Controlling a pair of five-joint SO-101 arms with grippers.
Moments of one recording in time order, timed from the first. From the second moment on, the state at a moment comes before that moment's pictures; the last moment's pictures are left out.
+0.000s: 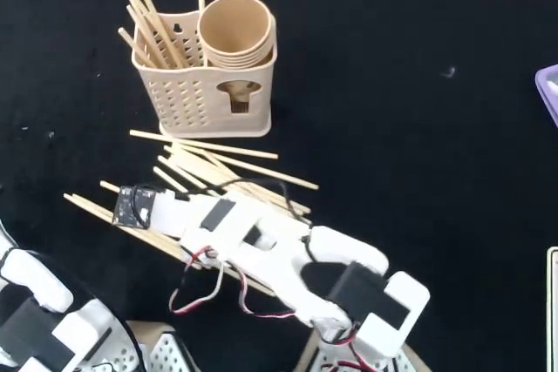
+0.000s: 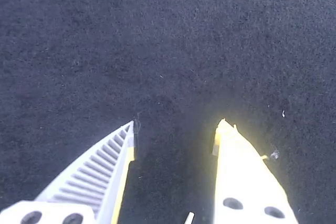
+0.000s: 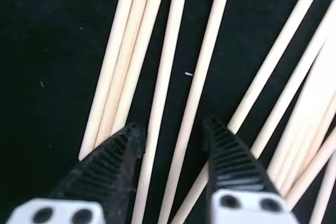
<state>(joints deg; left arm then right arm) -59.9 -17.2 40.7 39.4 35.5 -52.9 3.9 40.1 36.9 27.8</state>
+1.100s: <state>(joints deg) -59.9 -17.2 40.7 39.4 35.5 -47.5 -39.8 48.3 40.6 22.2</state>
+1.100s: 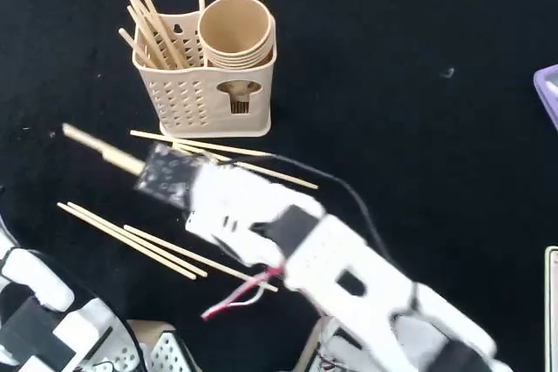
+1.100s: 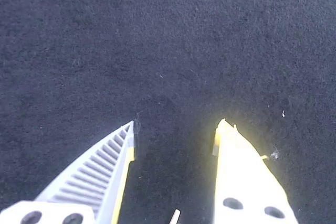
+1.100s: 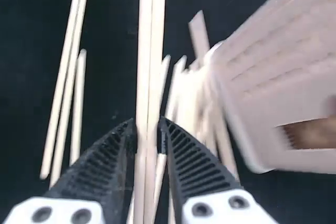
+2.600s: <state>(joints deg) -59.9 -17.2 40.7 39.4 35.5 -35.3 10.0 10.2 -13.1 5.7</state>
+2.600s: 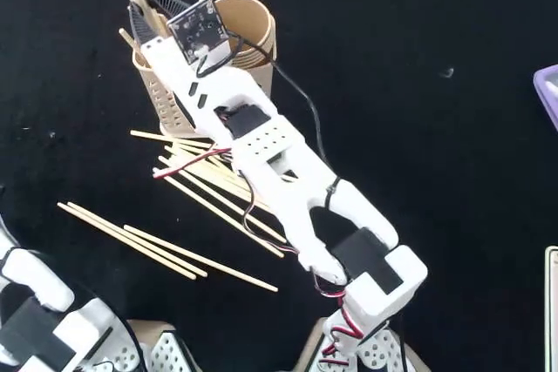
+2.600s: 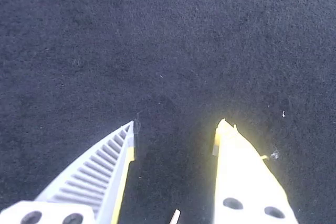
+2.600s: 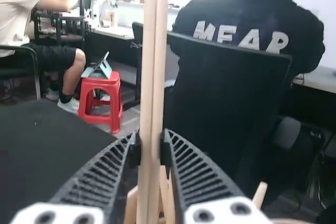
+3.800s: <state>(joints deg) -59.5 -17.2 40.7 39.4 35.5 -55.0 -27.3 58.9 30.0 5.5</state>
